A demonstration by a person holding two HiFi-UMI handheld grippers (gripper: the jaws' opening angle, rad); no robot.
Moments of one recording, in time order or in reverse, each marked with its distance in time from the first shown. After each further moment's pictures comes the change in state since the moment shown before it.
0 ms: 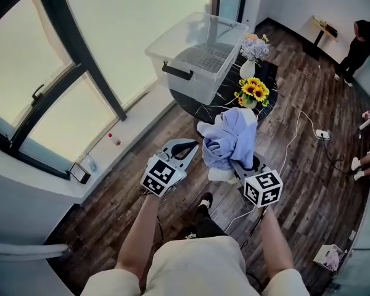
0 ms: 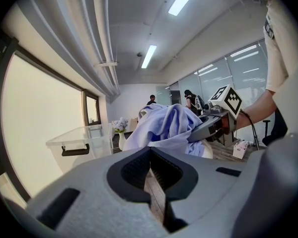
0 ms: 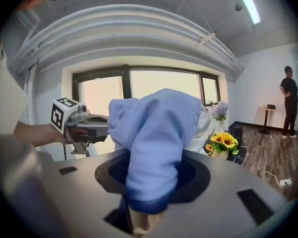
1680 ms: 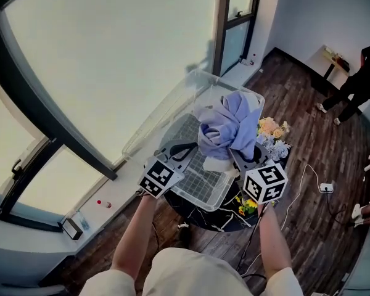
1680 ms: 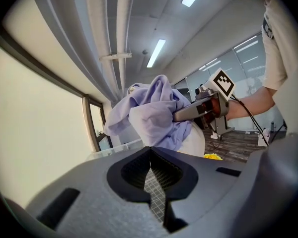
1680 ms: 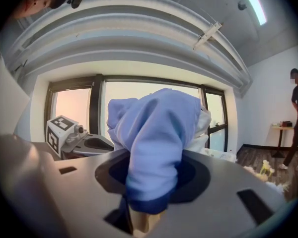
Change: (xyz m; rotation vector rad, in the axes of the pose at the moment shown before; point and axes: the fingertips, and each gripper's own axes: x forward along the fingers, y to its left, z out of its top) left arm 0.276 0.381 0.101 0.130 -0.040 0.031; right arm 0.330 -0.270 0.290 -0.062 -0.209 0.015
